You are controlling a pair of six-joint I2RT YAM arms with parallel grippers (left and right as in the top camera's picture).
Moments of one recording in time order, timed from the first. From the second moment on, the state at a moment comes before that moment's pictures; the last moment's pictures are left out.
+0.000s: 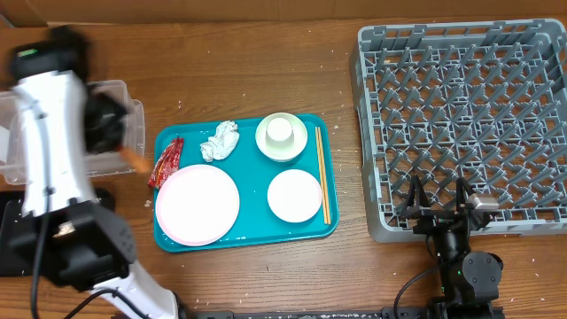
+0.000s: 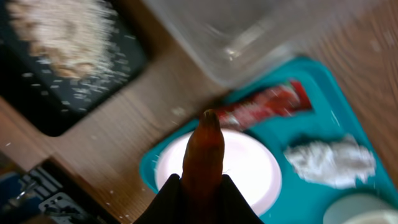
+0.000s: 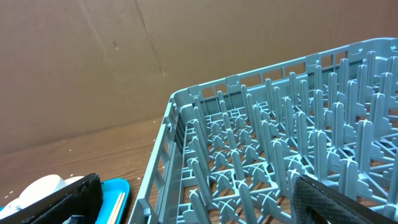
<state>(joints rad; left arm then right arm) 0.35 1.91 1.94 -1.61 -0.06 -0.69 0.06 0.01 0.02 -0.03 0.02 0.28</state>
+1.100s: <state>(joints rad) 0.90 1.90 1.45 -1.16 -0.09 -0.68 0.06 0.01 0.02 -0.03 0.02 0.28</state>
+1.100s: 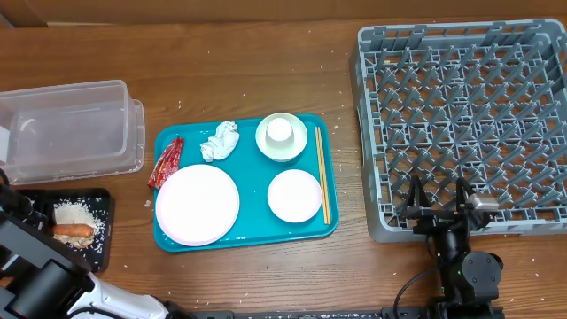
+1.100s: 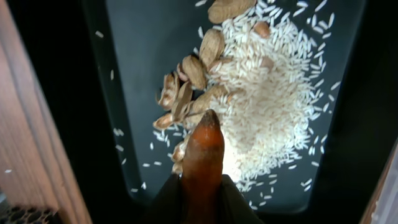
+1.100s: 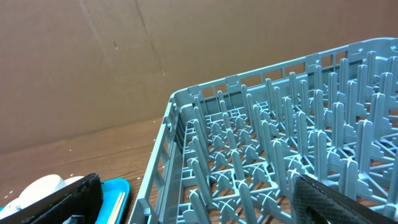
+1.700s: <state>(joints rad) 0.90 1.90 1.45 -1.16 0.11 -0.61 0.06 0.01 0.02 -0.03 0.02 0.28</state>
